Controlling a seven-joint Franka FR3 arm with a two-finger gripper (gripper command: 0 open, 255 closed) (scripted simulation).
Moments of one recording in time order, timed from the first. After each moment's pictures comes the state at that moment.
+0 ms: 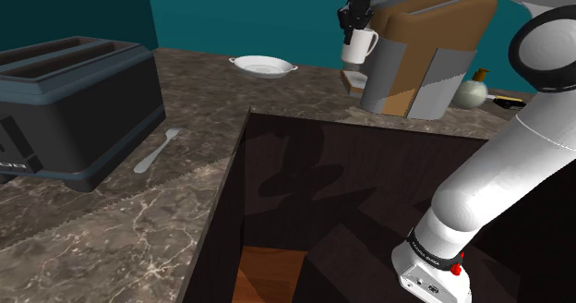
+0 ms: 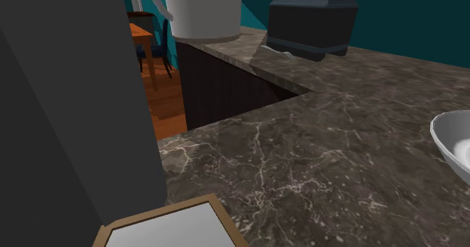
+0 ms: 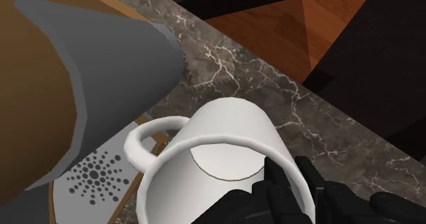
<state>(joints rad) -0.13 -0.16 0.02 -1.47 -0.05 1.35 0.07</state>
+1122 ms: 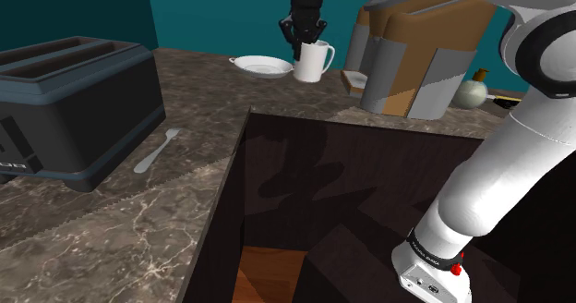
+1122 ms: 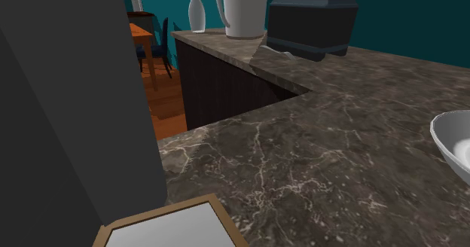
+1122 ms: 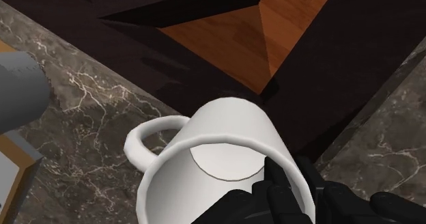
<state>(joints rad) 0.04 -0.11 0.27 -1.49 -0.04 1.41 0.49</state>
